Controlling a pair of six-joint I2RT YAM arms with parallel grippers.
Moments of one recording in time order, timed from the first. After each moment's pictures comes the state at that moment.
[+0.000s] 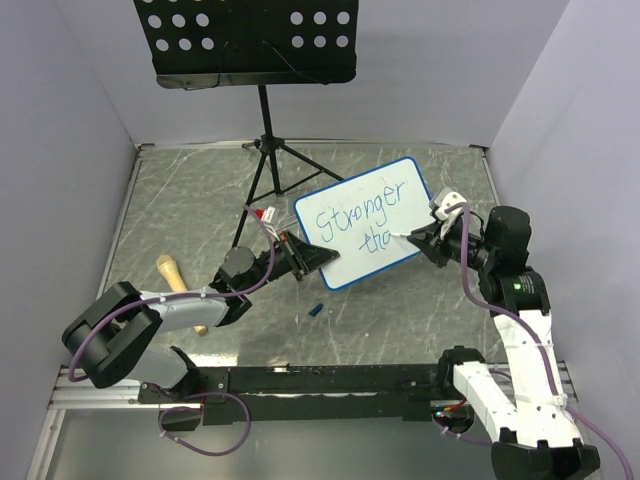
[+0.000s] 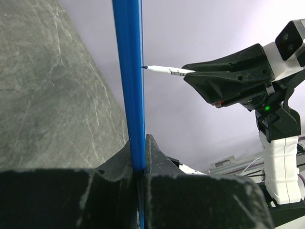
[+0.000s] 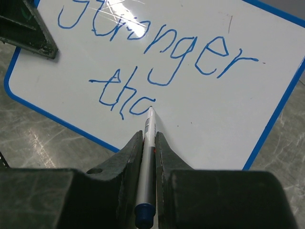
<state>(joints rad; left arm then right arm) -0.77 1.39 0.48 1.10 0.29 -1.14 0.02 0.78 0.95 -0.60 -0.75 -0.46</state>
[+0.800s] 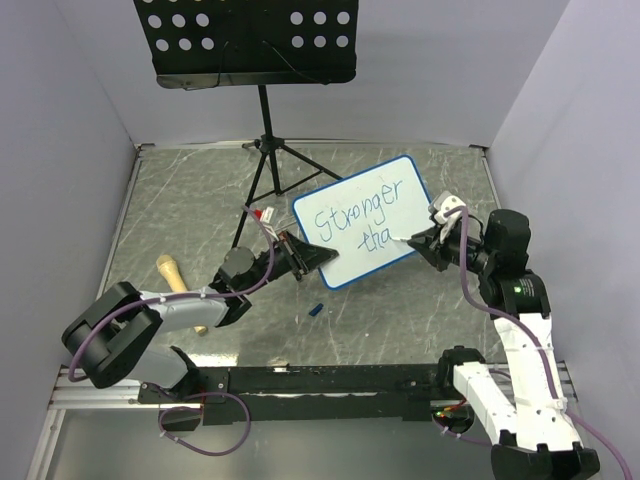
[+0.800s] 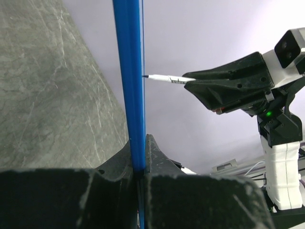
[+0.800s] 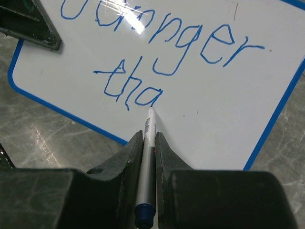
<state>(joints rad) -0.77 1.39 0.47 1.10 0.28 -1.14 0.02 0.75 0.94 -0.62 -0.74 -0.47</state>
